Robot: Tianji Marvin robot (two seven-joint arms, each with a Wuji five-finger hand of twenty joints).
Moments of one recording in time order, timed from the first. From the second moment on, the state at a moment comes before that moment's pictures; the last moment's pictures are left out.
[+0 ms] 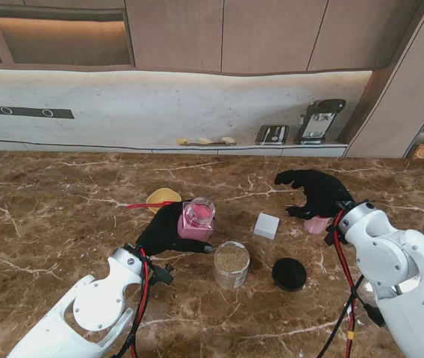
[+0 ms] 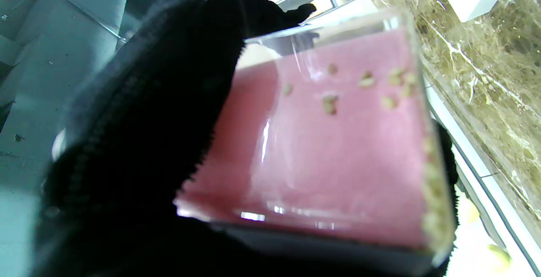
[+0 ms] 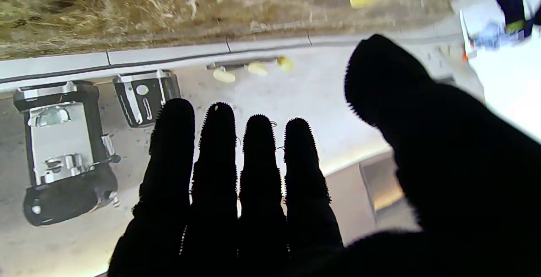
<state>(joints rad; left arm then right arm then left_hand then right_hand) 1.60 -1.17 -1.08 -1.68 0.07 -0.37 0.07 -1.58 -1.05 1.49 -1.73 -0.76 -0.24 0.17 0.93 -0.94 0.54 -0.14 0.75 0.13 0.61 0.67 0.95 0.10 0.45 0.85 0.83 0.34 0.54 0.93 0.44 0.43 1.22 0.81 0.49 -0.87 1.11 -0.21 0.52 -0.01 0.41 0.62 0.66 -0.01 0.36 0.41 0.71 0.00 0.38 0.39 0.54 0.00 0.93 0.31</state>
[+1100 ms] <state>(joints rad) 1.62 -1.17 -1.09 -1.69 0.07 -0.36 0.07 -1.16 -1.00 0.87 -1.39 -1.17 -0.02 0.34 0.93 -0.94 0.54 -0.14 0.75 0.13 0.61 0.67 0.95 0.10 0.45 0.85 0.83 0.33 0.54 0.93 0.44 0.43 1.22 0.81 0.28 -0.88 1.12 -0.19 0.29 0.07 0.32 0.65 0.28 0.02 0.37 0.47 0.48 0.04 0.32 0.40 0.41 0.06 0.87 0.26</state>
